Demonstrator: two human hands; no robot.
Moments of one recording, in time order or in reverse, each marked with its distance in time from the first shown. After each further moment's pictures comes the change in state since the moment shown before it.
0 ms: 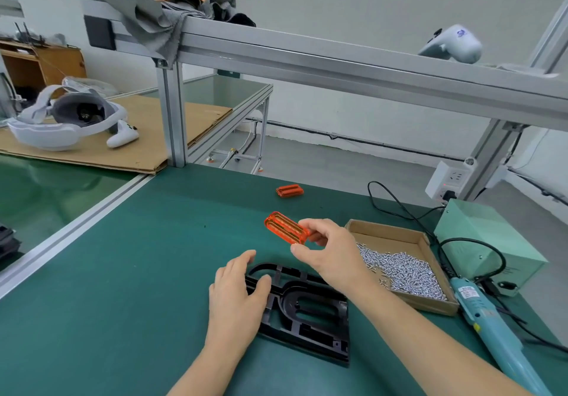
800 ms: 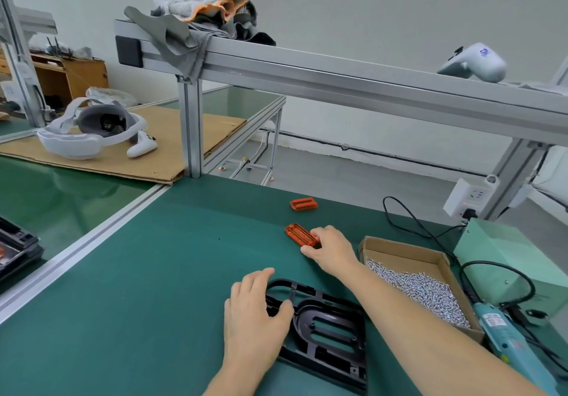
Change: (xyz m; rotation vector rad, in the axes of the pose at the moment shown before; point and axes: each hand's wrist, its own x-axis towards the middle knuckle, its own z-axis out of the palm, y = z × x) left_hand -0.002 0.005 0.001 0.149 -0.031 0.021; right_hand 0.084 0.049 0.031 -0.572 -0.188 0.127
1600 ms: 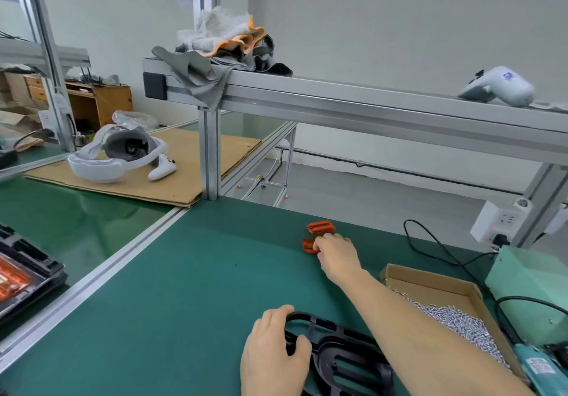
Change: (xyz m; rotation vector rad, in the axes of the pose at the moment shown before) left_hand 0.002 0.004 -0.003 0.053 -0.049 -0.057; right_hand 0.050 -0.016 0.007 -0.372 0.091 -0.173
